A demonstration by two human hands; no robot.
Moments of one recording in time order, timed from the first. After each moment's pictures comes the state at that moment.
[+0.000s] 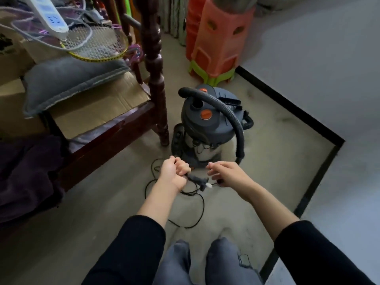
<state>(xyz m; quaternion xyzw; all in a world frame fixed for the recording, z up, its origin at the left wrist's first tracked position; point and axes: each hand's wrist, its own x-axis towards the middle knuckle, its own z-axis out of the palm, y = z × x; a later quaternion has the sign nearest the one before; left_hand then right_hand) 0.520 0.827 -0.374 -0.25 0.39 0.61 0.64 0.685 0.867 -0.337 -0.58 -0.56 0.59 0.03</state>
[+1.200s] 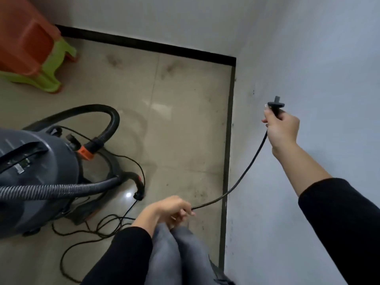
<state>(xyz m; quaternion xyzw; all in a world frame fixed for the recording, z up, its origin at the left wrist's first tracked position) 0.976 1.096 -0.536 0.32 0.50 -0.25 0.77 1.271 1.160 -0.430 -0.83 -0.17 0.29 0.44</state>
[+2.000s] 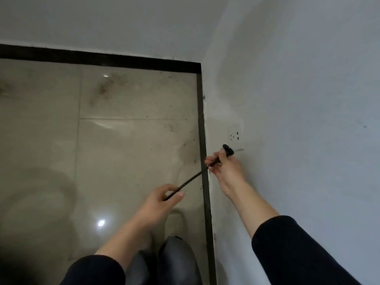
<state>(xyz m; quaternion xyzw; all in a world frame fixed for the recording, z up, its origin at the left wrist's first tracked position) 1.223 1.392 -0.759 0.54 0.51 -0.05 0.67 1.420 1.372 -0.739 -0.74 0.11 0.45 0.50</state>
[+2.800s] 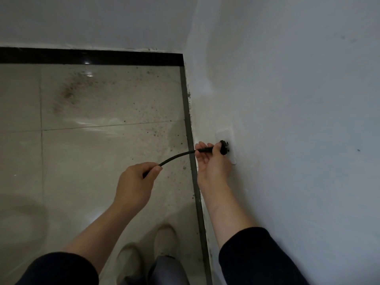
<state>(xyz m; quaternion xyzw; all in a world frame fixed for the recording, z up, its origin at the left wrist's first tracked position) 1.302 1.471 -0.788 0.62 0.57 0.01 0.54 1.458 1.428 -0.791 -0.58 0.30 0.35 0.67</state>
